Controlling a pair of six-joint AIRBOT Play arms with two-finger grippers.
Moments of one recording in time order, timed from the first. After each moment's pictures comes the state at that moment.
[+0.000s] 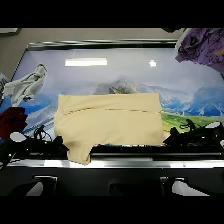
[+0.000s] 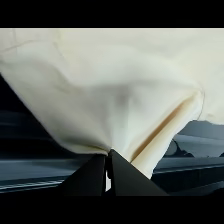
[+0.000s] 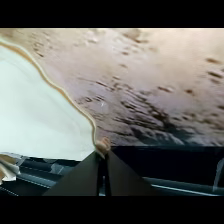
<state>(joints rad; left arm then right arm) 0.20 -0.97 0.41 0.91 -1.23 -1.64 -0.54 -1.37 0.69 -1.00 1.32 1.36</state>
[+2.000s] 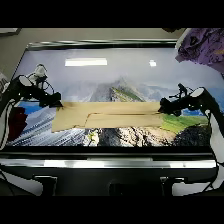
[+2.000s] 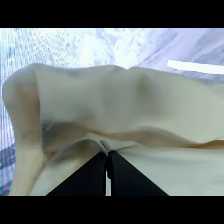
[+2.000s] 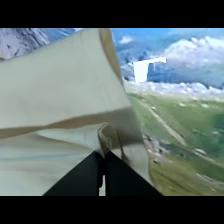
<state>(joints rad) 0.13 -1.79 1.54 1.20 -1.29 -1.53 -0.22 -1.64 1.24 -1.05 1.11 1.48</state>
